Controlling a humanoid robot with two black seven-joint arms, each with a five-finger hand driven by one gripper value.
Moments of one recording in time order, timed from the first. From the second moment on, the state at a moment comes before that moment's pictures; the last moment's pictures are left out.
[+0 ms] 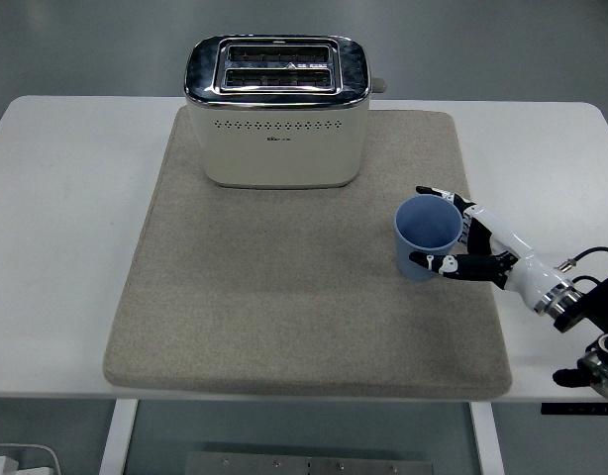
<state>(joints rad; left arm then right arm) 0.00 0.00 -0.06 -0.15 -0.04 -0.10 0.10 0.37 -0.54 0.73 1.40 -0.89 0.00 0.30</state>
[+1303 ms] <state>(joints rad) 0.00 0.00 -0.06 -0.15 -0.04 -0.10 0.10 0.53 -0.34 0.67 1.34 -0.89 -0.01 0.30</state>
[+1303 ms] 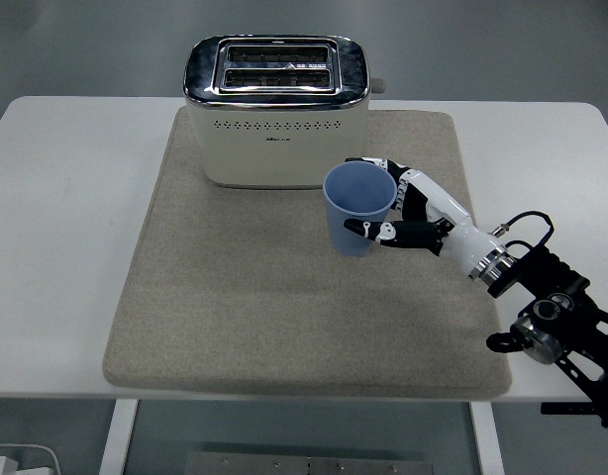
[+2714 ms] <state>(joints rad) 0.00 0.00 -0.06 -0.15 -0.04 -0.10 0.10 0.69 0.00 0.49 1.04 -0.90 -0.06 0.30</state>
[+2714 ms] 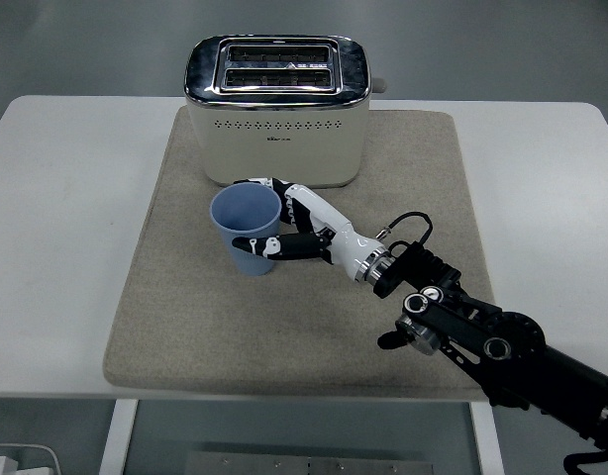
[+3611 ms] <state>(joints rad) 0.00 0.00 -0.06 -0.15 -0.04 -0.10 0.10 0.68 0.00 0.51 1.05 -0.89 -0.08 0.29</state>
